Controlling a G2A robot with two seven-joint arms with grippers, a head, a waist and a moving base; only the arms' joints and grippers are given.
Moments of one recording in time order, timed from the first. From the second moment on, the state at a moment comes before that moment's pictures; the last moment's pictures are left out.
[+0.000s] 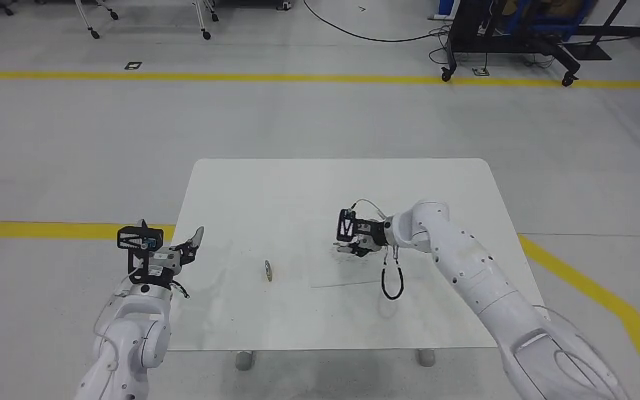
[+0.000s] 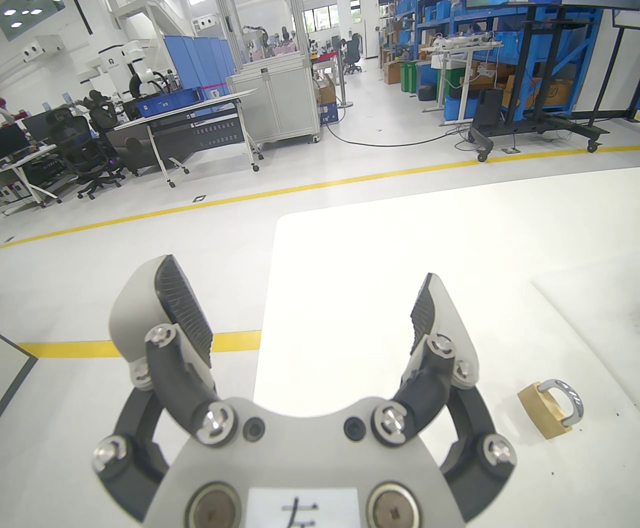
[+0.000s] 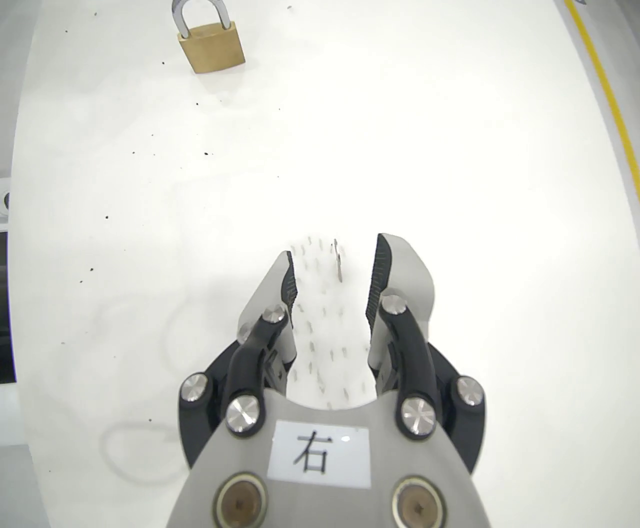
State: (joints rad) left arm 1.73 -1.15 -1.60 -1.80 1.33 0.00 0.00; right arm -0.82 -1.26 0.86 -0.99 -1.37 -0.97 0.29
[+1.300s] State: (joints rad) left arm 1.73 -1.15 -1.60 -1.80 1.33 0.00 0.00; right arm -0.75 -1.29 0.73 -0.74 -1.57 -0.93 -0.32
